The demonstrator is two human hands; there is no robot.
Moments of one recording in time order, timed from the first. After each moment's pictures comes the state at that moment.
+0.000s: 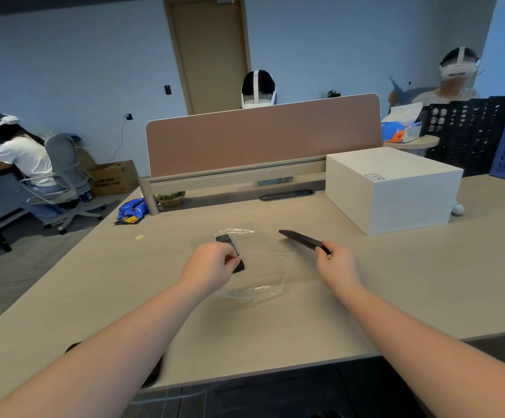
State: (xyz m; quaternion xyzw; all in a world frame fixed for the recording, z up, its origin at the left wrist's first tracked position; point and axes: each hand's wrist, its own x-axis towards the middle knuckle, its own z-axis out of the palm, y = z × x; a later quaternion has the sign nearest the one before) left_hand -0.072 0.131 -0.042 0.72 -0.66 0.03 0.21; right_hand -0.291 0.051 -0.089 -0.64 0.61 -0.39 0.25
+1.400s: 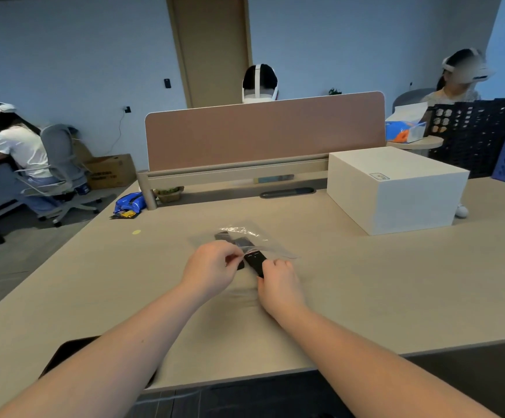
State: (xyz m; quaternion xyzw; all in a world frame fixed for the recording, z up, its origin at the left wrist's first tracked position) left_hand -0.069 0.130 -0.055 0.68 -0.68 0.04 0.28; right_hand -0.205 0.093 -0.105 -0.81 0.53 -0.22 0.12
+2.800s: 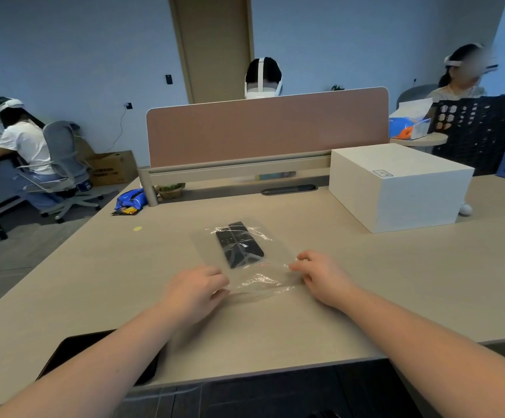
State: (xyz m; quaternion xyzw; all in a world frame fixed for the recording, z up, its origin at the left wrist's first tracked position) left_hand -0.029 0.155 -0.092 0.59 -0.78 0.18 0.11; right_hand -0.284 0.047 -0.112 -0.89 0.42 -0.17 0.09
